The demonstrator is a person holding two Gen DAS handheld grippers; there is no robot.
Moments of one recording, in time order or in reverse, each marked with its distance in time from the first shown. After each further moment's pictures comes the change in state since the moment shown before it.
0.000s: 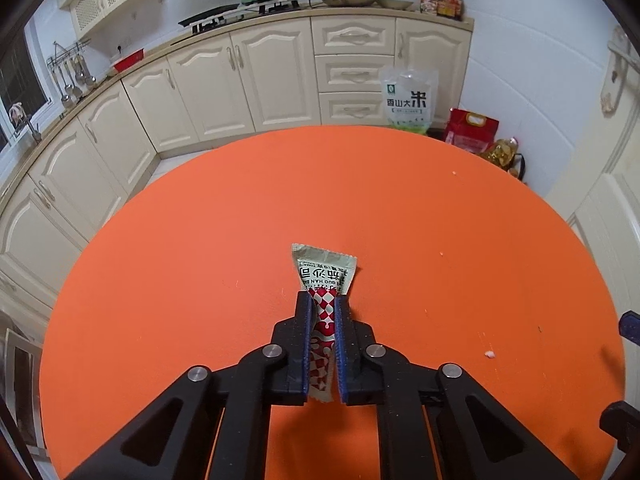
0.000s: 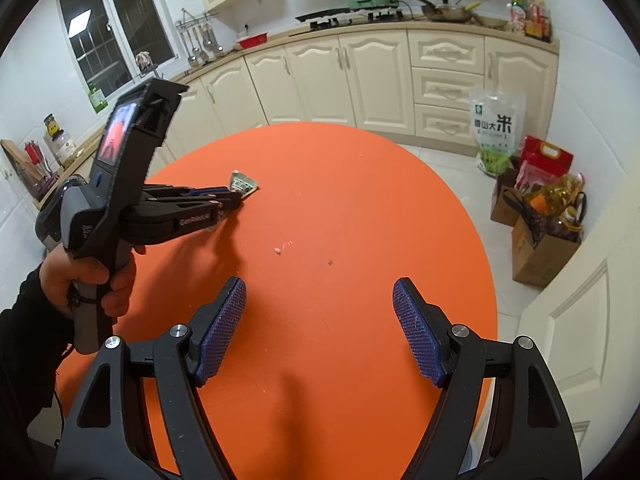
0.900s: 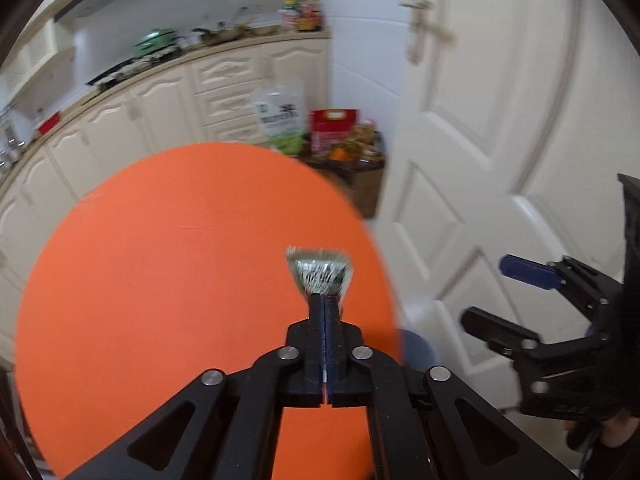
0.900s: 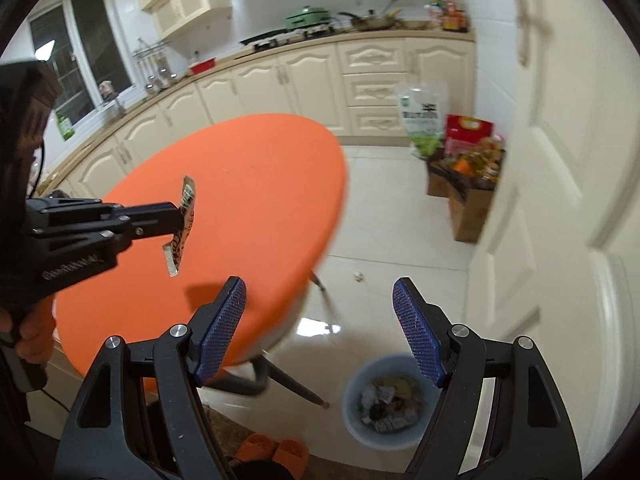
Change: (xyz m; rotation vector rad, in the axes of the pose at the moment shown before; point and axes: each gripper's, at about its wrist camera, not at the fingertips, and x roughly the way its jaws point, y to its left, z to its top) left arm -0.201 -0.161 -0.159 0.255 -0.082 -0.273; right arm -0.155 -0.052 -0.143 0.127 -0.079 -0.197
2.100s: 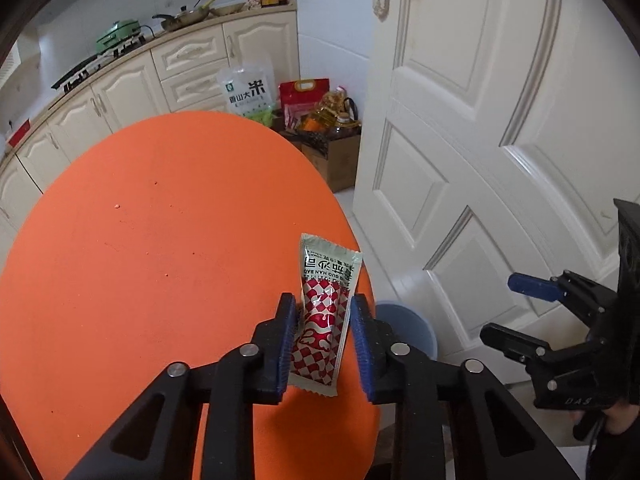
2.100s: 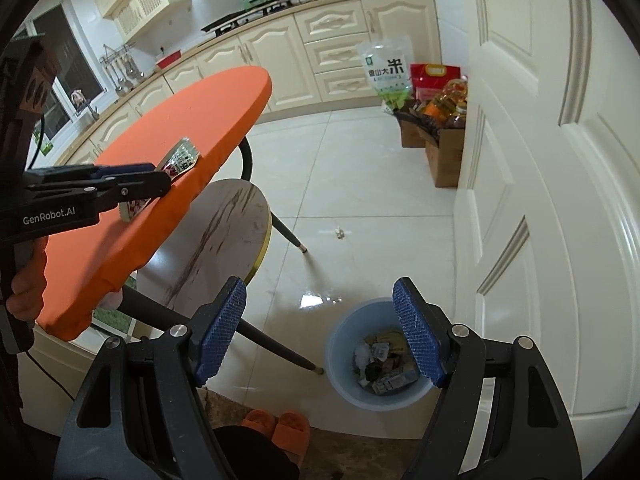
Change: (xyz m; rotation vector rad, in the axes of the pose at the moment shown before) left arm 0.051 -0.002 0.009 0.084 0.085 -0.032; right arm 0.023 -0.061 -0.071 0.130 0.084 0.029
